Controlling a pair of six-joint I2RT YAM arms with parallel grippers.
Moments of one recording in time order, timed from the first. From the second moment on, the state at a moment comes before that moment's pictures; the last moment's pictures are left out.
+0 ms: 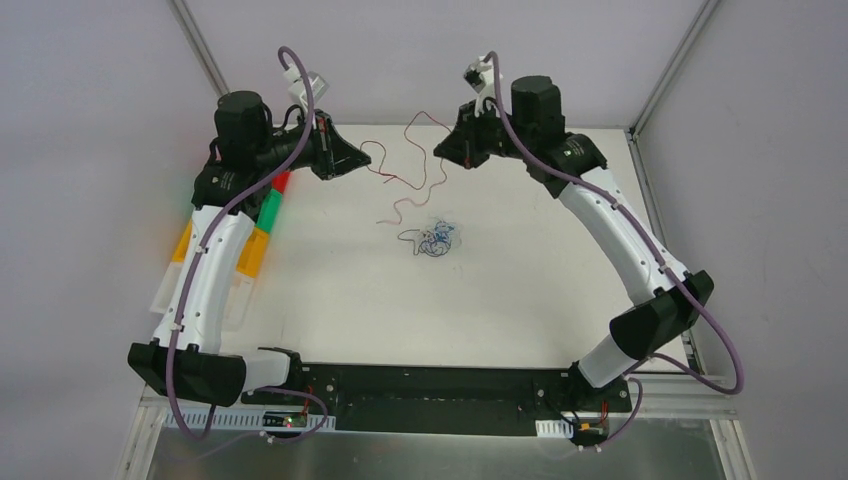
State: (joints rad) left arm -0.13 1.26 1.50 -0.51 0.84 -0.22; right arm 0.56 1.60 1.76 -0.56 -0.47 0.14
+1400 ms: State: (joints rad) left arm -0.35 1.39 1.48 -0.14 0.84 -0.47; right arm 0.59 1.63 1.80 -0.23 -0.67 0.77
